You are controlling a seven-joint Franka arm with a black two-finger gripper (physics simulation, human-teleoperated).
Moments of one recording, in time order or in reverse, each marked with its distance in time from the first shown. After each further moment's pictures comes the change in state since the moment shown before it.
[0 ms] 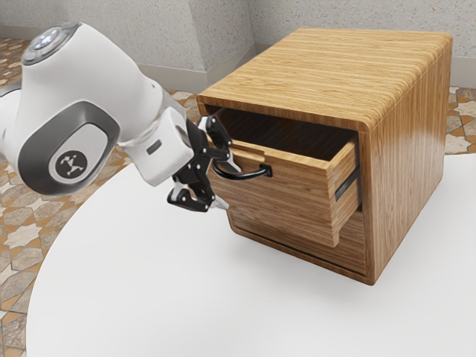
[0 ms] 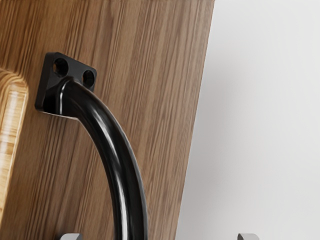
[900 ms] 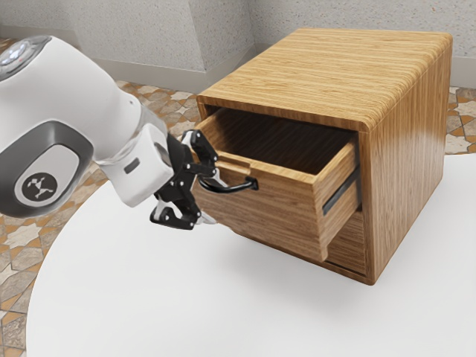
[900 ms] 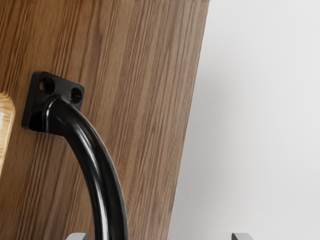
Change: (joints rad) arm 0.106 -0.118 -0.131 -0.110 0.000 -0.016 -0.037
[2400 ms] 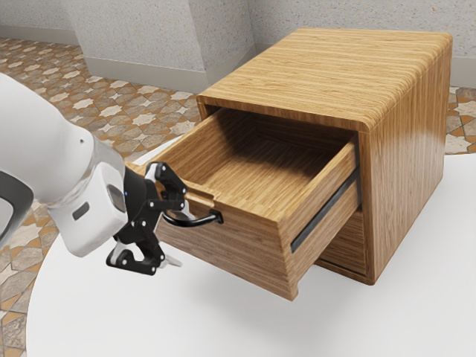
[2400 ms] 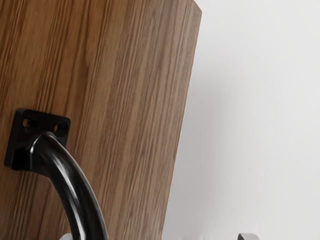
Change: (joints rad) arm 0.057 -0.206 -0.111 -0.157 -0.003 -0.084 -0.061
